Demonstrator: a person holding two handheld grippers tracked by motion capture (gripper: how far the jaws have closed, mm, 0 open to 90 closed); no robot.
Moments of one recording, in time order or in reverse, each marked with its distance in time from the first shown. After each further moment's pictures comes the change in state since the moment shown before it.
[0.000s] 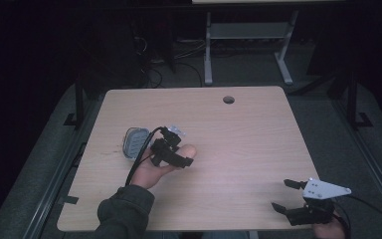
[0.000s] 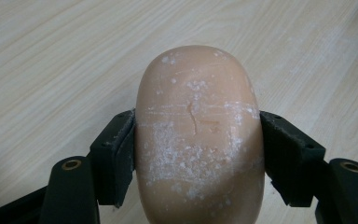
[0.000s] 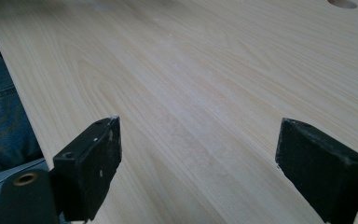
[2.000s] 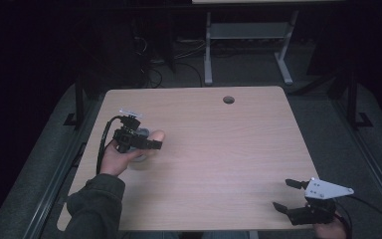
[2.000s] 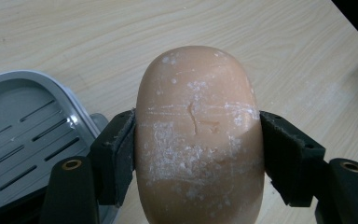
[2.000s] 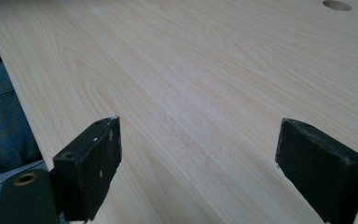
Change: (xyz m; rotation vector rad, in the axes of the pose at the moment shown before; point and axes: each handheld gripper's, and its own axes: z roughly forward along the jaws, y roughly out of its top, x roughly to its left) left arm 0.089 -0.033 -0.056 -0.120 -0.056 -0.279; right arm -0.001 0.000 -0.003 -0.011 -0.005 0.006
